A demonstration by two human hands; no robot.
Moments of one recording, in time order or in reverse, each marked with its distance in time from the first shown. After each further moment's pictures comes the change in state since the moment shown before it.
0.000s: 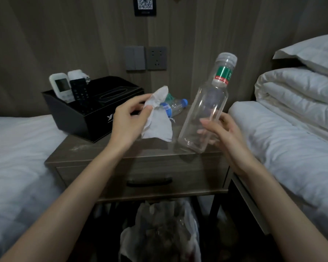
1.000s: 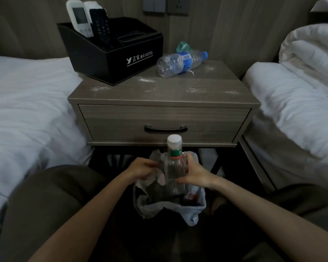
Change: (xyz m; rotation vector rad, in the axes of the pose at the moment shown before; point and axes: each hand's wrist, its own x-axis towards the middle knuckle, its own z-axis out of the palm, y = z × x) left_hand -0.193 -0.167 -0.017 0.266 -0.606 -0.870; right_hand -0.105 0.186 0.033 -0.676 -0.582 0.477
